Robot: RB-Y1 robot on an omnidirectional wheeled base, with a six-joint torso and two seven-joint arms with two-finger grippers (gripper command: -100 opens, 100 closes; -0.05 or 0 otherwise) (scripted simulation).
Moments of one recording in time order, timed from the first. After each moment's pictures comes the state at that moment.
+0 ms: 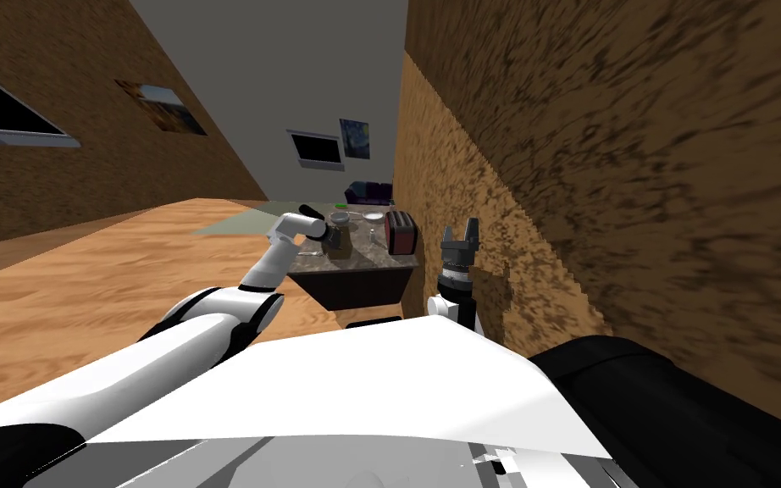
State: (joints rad) left arm -0.71 0.43 -0.15 -1.41 0.51 1.34 0.25; right arm 0.53 0.04 0.03 -2.37 -0.02 -0.53 0.05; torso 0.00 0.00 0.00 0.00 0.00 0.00
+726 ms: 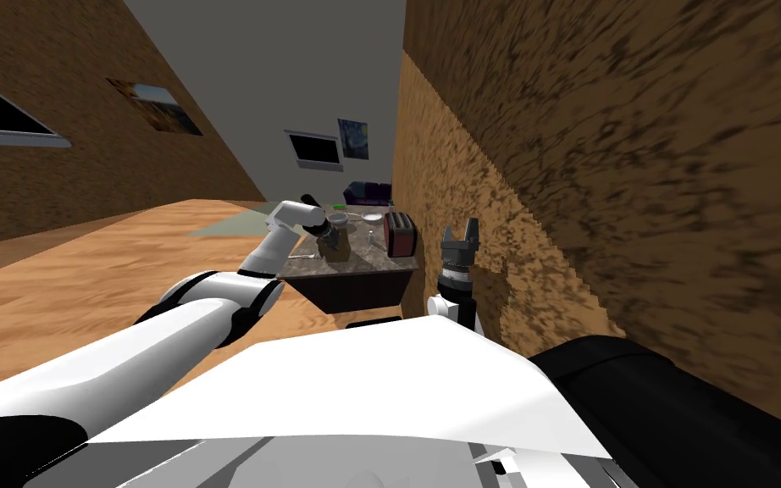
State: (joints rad) left arm -0.85 0.46 -0.17 -1.30 0.57 1.55 0.27; right arm 0.53 0.04 0.03 -2.37 -0.02 -0.53 0.05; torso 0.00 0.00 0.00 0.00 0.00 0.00
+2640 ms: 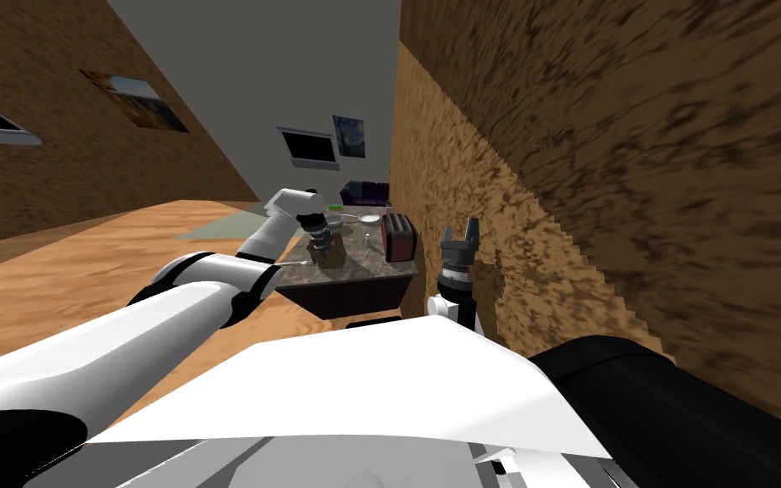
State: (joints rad) left arm -1.00 0.48 -0.20 -1.13 0.64 1.94 0.28; right arm 0.53 0.04 0.03 -2.37 -0.02 -0.53 0.05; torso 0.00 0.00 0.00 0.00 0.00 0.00
